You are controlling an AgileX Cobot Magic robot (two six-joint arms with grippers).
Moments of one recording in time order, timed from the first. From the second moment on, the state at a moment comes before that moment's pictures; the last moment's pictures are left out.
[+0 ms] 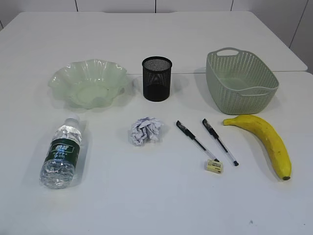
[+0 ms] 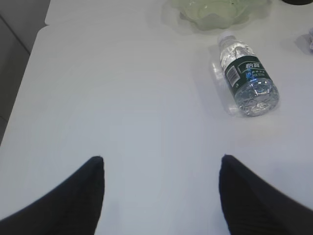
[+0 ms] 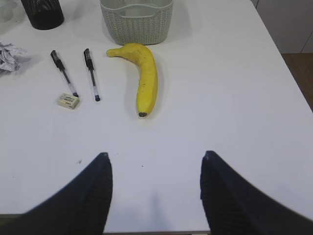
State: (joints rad) left arm 0.03 0.01 -0.52 0.03 1.11 0.11; right arm -0.07 -0.02 -0.50 0.03 1.14 -0.07
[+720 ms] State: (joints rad) left arm 0.03 0.01 -0.52 0.03 1.11 0.11; right arm -0.07 -0.02 -0.50 0.03 1.14 -0.07
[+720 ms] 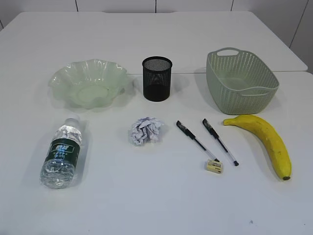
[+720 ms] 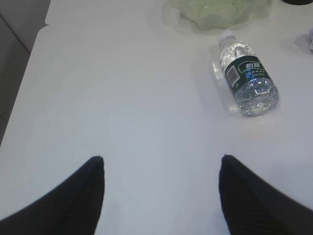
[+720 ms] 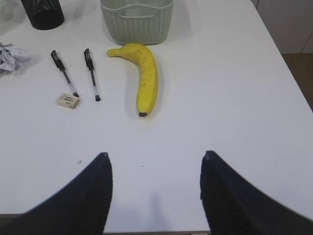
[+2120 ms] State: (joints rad) left arm 0.03 0.01 -0.52 0.01 1.11 0.11; right arm -0.07 0.18 -0.58 0.03 1.18 0.03
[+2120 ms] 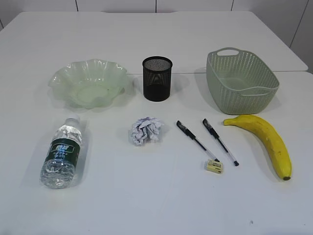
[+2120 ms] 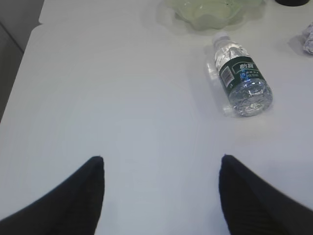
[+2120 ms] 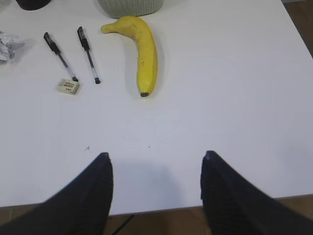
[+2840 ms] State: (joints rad) left arm 0.03 0.04 -0.52 -0.05 1.13 0.11; right arm -0.07 0.83 -1.04 -0.05 1.14 0.02
